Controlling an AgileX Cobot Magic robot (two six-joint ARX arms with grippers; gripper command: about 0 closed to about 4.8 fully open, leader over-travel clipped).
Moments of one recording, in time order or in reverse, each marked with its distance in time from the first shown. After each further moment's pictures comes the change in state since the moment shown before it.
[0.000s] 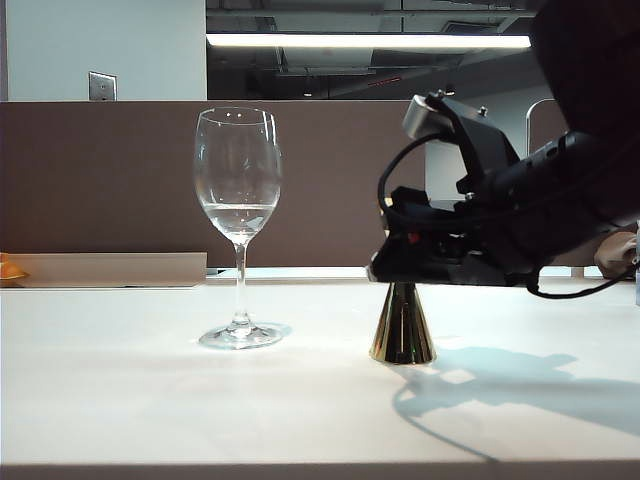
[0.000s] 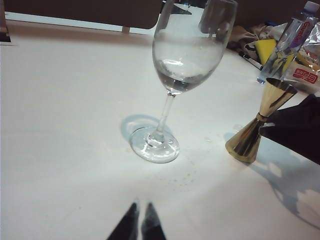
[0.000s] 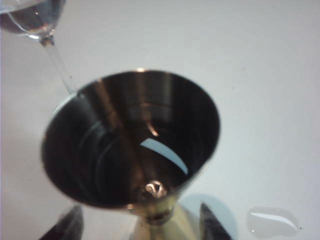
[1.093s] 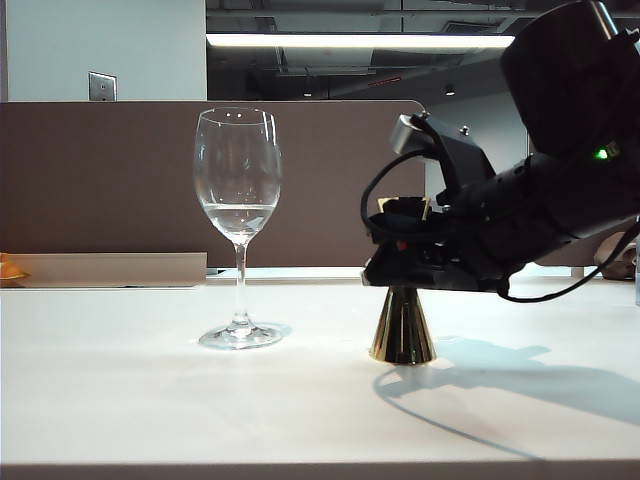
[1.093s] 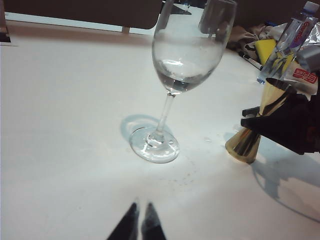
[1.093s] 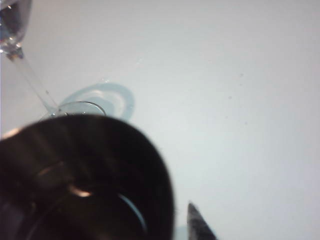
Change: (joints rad) left arm 0.000 -0.001 0.000 0.000 0.000 0.000; right arm -0.042 0.116 0.087 0.024 -0.045 0.008
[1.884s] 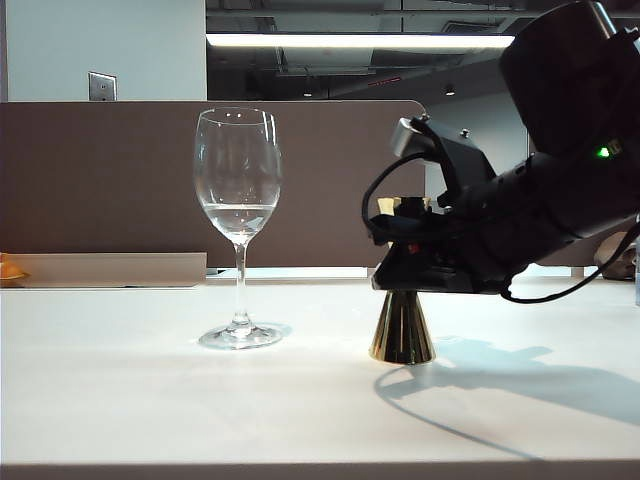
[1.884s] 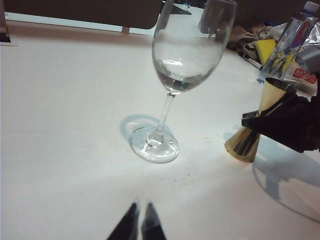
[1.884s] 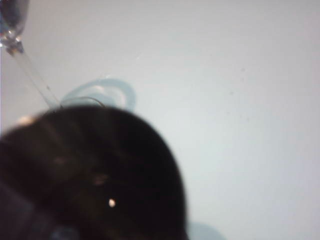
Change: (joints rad) left arm 0.000 0.000 0.000 0.000 0.000 0.000; right arm 0.001 -0.011 0.002 -0.029 -0.001 0.003
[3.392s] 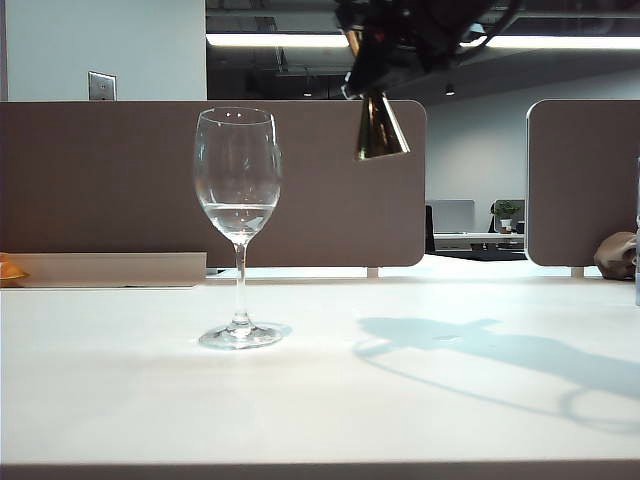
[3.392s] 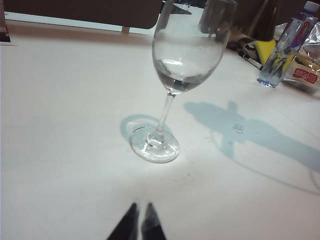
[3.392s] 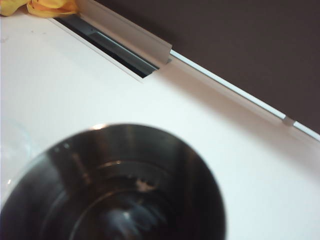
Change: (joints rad) left arm 0.000 0.000 0.000 0.000 0.000 0.000; right arm -0.020 -0.152 0.636 -0.728 0.028 -0.317
